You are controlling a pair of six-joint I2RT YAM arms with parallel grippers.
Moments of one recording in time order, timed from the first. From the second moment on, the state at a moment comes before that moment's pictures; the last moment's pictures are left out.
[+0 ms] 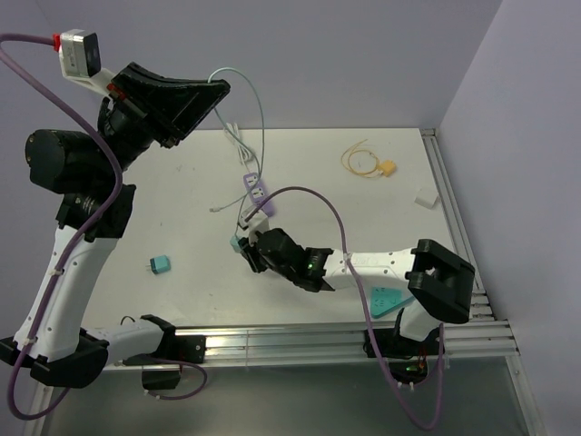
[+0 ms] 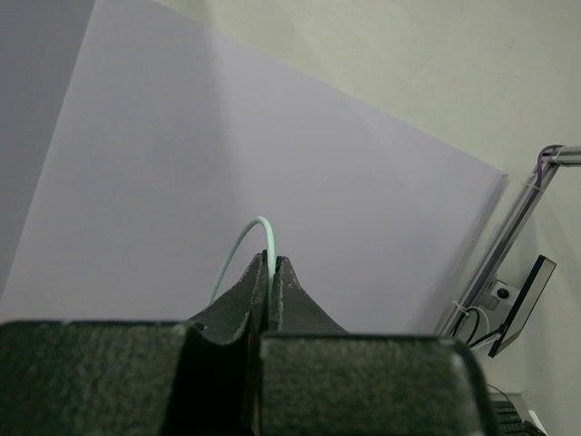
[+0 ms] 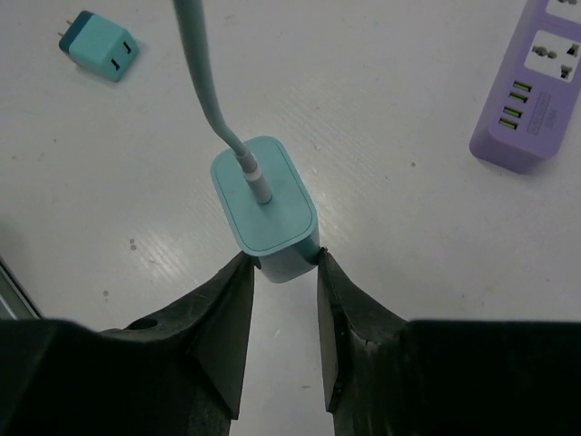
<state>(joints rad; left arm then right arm) -0.45 1.18 1.70 0.28 0.58 -1.01 1.16 1.58 0.93 0.18 0.31 0.22</state>
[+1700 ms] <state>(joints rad) -0.46 1.17 1.62 0.14 0.55 -0.91 1.01 1.41 0.74 0.26 -0.04 0.31</state>
